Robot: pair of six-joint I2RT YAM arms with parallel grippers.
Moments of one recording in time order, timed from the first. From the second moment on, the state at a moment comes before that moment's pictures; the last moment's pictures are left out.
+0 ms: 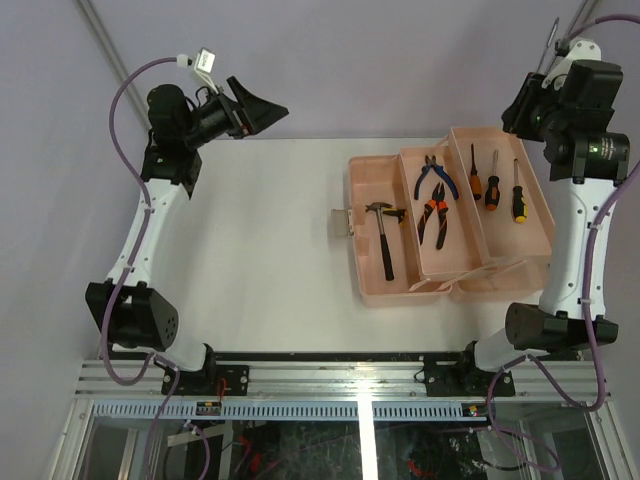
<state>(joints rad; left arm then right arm) -0.06 1.56 1.62 0.03 0.77 -0.75 -0.09 1.53 2.10 -0.91 -0.09 0.14</state>
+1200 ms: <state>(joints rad) -0.06 1.43 1.48 -0.27 0.81 -0.49 -0.21 1.67 1.77 -1.23 0.05 0.01</state>
